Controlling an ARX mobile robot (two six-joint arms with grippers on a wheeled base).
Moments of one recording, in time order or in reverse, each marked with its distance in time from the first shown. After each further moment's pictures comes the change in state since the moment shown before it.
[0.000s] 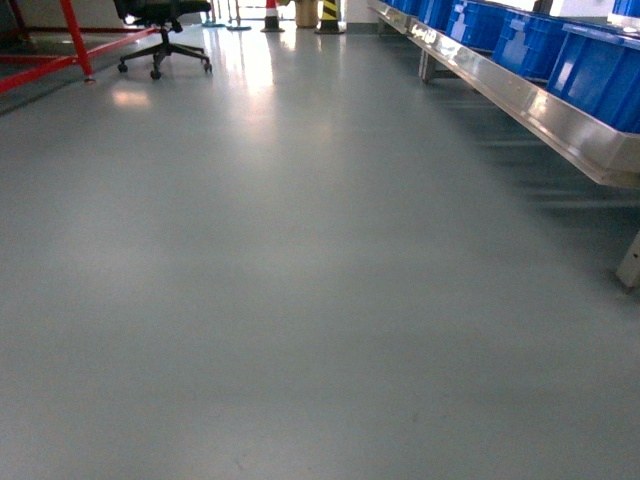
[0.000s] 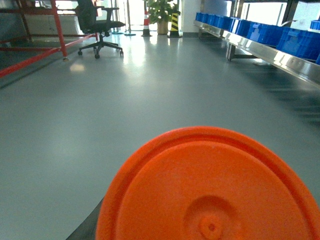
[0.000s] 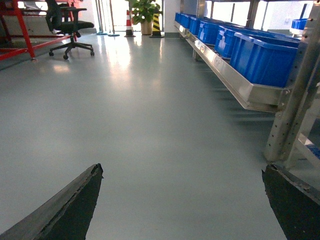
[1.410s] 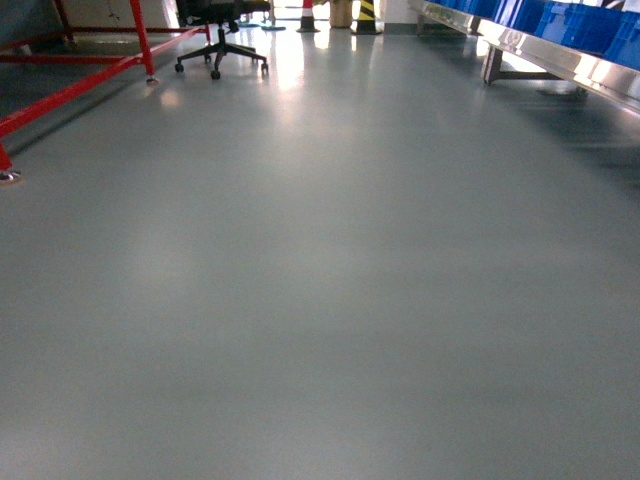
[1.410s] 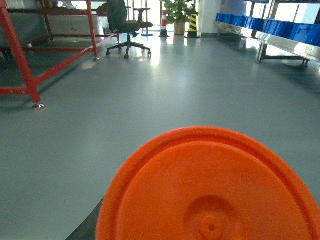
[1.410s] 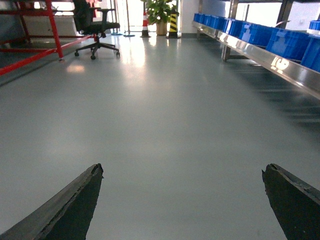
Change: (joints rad) left arm 0.000 0.000 0.000 0.002 0.000 0.000; right arm 0.000 0.000 0.000 0.002 0.000 0.000
